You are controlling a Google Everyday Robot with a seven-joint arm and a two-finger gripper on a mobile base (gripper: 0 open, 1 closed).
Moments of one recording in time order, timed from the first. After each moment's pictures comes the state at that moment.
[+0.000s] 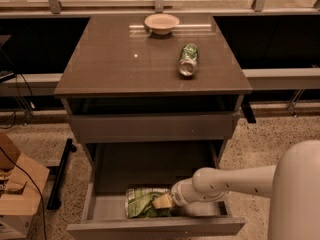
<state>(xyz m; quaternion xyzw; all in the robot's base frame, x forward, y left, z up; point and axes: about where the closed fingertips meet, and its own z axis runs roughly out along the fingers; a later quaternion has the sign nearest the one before) 0.502 -0.033 0.369 -0.29 0.90 0.26 0.18</state>
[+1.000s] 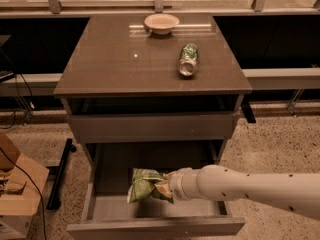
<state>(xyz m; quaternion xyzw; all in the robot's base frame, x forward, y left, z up) 0.492 -0.019 0.509 -0.37 0.85 0.21 0.31</state>
